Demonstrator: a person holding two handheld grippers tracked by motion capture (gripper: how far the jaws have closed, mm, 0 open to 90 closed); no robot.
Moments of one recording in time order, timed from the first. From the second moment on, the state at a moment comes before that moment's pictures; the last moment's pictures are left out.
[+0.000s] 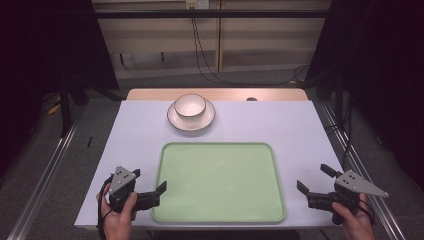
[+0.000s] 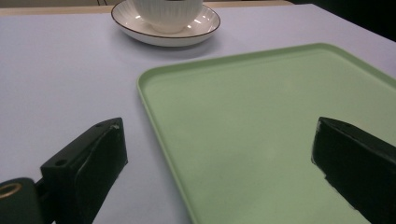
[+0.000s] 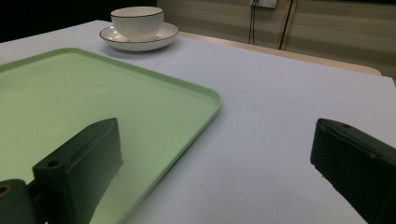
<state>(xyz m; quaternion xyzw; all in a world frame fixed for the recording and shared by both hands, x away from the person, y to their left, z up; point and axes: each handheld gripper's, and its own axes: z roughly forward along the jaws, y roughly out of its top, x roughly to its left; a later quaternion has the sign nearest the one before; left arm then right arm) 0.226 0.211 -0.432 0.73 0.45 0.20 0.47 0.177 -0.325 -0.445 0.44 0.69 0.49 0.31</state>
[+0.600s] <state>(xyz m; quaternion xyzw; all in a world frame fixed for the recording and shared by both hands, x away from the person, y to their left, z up) 0.262 0.196 -0.428 0.75 0.43 0.19 0.47 0.176 -0.322 -0.448 0.42 0.70 0.49 0.30</state>
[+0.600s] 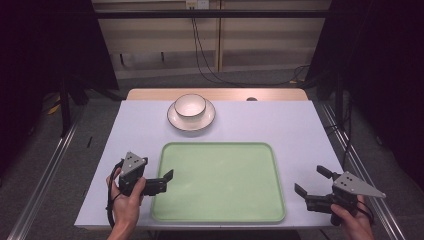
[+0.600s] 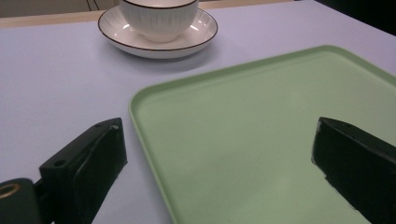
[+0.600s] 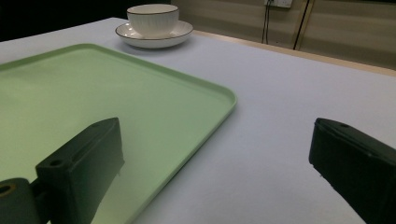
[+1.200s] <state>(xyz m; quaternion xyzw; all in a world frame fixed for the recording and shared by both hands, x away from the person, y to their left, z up) 0.303 0.173 -0.410 0.76 0.40 0.21 0.47 0.177 -0.319 -0.449 0.41 0.70 0.50 0.29</state>
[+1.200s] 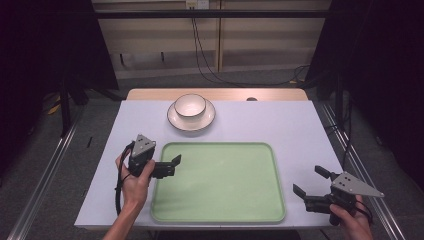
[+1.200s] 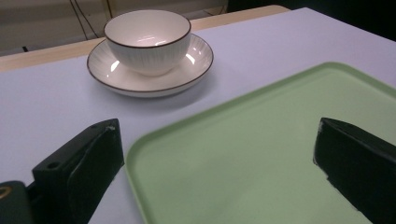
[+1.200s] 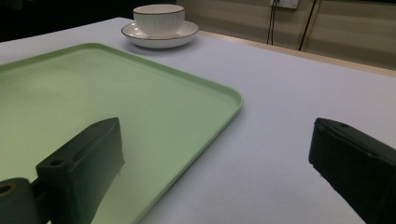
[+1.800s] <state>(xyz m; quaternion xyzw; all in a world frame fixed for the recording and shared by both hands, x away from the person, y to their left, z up) 0.357 0.160 -0.405 0.78 0.38 0.21 0.45 0.176 -0.321 -0.449 0.41 0.70 0.50 0.29</state>
